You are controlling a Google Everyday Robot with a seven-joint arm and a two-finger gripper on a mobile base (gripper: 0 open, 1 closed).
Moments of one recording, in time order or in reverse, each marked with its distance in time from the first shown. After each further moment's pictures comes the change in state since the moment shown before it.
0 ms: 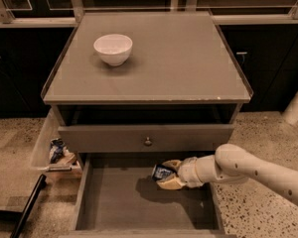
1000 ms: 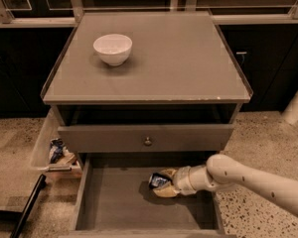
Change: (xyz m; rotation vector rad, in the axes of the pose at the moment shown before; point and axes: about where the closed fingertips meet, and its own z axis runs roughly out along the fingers) arm 0.049 -0.008 0.049 -0.022 0.008 0.039
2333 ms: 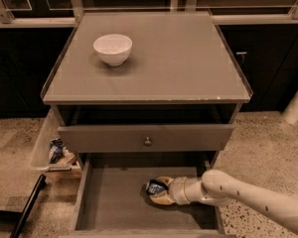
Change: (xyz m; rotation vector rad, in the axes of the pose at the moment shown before) arm 0.035 0.000 0.041 0.065 -0.041 -0.041
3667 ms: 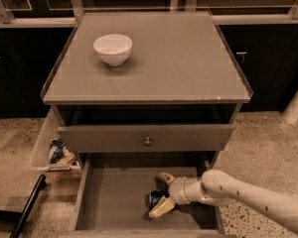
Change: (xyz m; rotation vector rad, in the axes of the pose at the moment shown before) arm 0.000 0.000 0.000 0.000 0.000 0.000
